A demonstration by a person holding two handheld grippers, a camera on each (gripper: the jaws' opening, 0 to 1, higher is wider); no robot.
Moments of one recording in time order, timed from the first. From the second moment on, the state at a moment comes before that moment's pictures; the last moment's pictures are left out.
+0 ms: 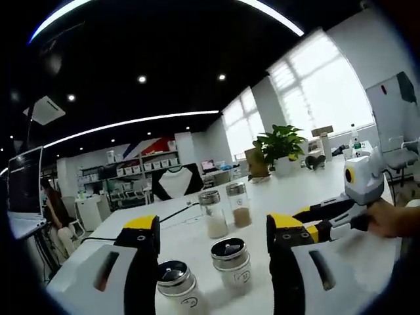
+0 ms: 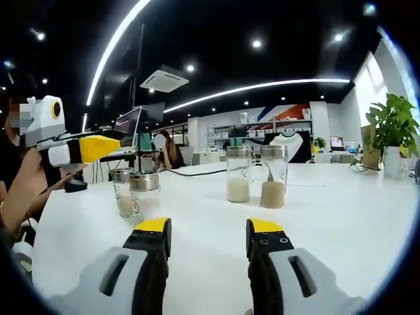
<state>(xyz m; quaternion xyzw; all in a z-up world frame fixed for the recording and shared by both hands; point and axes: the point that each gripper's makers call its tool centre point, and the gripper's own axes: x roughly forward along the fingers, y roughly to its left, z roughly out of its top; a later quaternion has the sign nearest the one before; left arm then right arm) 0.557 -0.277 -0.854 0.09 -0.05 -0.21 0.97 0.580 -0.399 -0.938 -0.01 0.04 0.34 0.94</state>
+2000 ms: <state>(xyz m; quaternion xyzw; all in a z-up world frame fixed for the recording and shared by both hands) 0.527 -0.264 -0.874 0.06 0.00 -0.21 0.98 0.699 -0.356 -0.847 -0.03 -0.02 0.35 0.93</state>
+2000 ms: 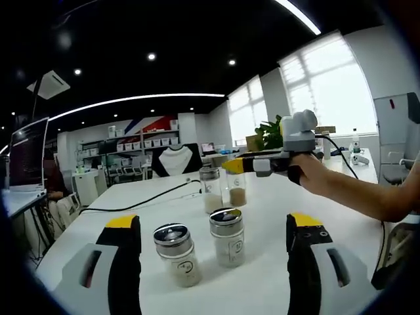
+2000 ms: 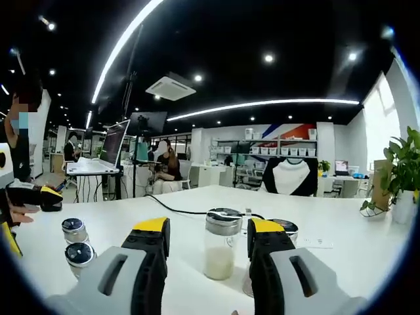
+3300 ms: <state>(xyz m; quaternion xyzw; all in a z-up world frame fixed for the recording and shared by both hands) 0.527 -0.240 -0.873 0.04 0.01 -0.19 0.98 0.773 -0.333 -0.874 -0.08 0.02 0.30 0.95</state>
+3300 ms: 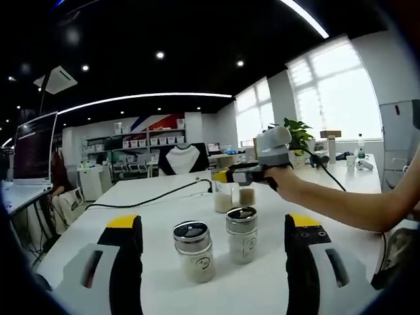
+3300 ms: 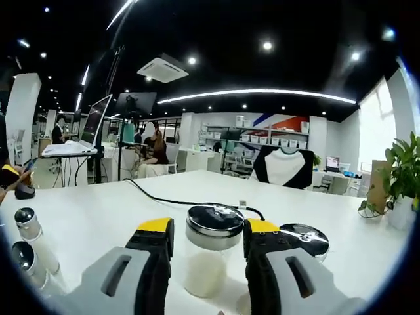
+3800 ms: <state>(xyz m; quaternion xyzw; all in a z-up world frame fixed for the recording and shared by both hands) 0.531 -0.238 -0.868 0.03 0.00 -0.19 0.98 0.786 -0.333 -0.882 -0.08 0.04 0.28 0.96</state>
